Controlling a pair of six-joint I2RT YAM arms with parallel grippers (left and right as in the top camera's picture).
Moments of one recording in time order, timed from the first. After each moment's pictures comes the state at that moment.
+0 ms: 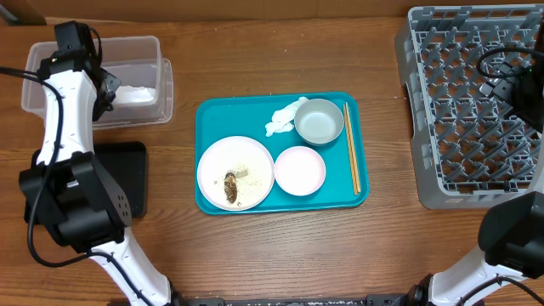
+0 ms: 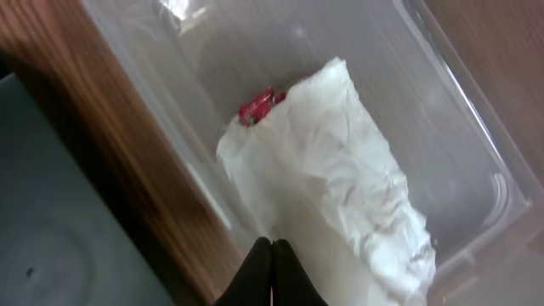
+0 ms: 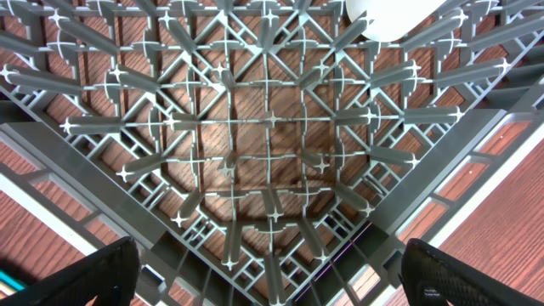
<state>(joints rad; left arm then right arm) 0.29 2.08 1.81 -0.91 -0.25 -0.75 -0.35 1.88 1.95 -1.39 0.22 0.41</state>
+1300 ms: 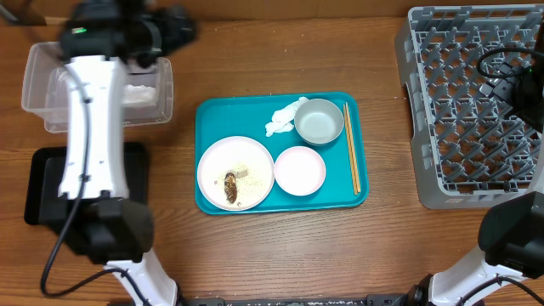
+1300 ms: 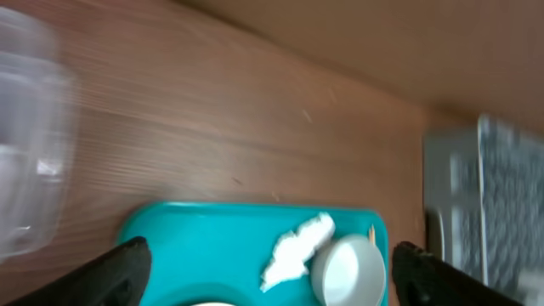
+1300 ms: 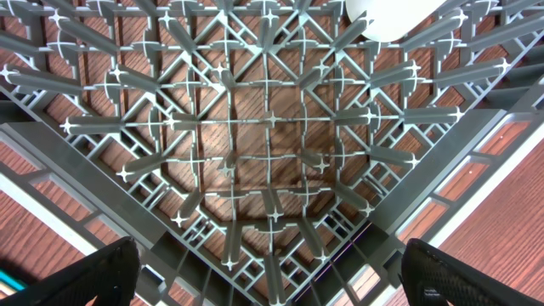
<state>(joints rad) 0.00 1.95 2.08 -1.02 0.35 -0.40 -0.35 1.88 1.95 -1.39 0.22 0.41</state>
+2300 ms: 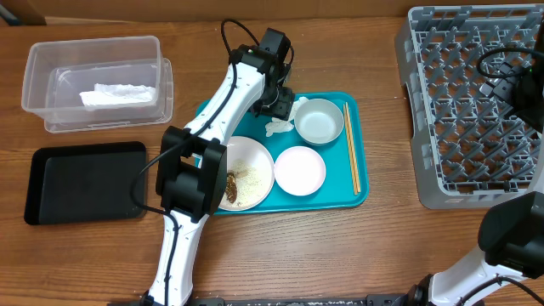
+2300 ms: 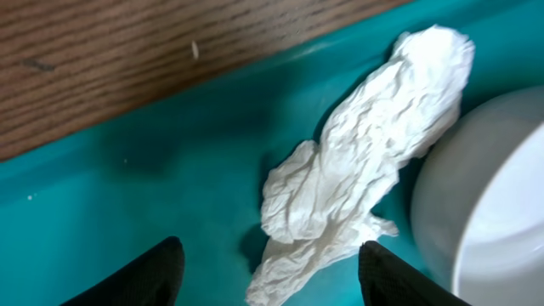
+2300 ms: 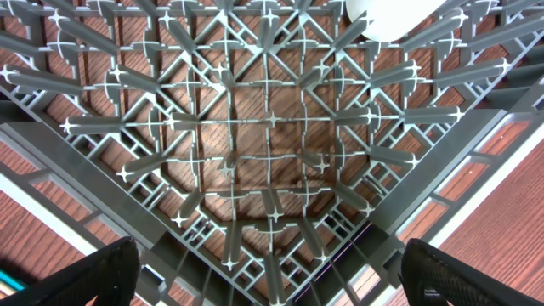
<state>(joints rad) -0.41 2.38 2.08 -1.08 0.07 -0.13 -0.35 1.88 1.95 -1.39 0.22 0.41</state>
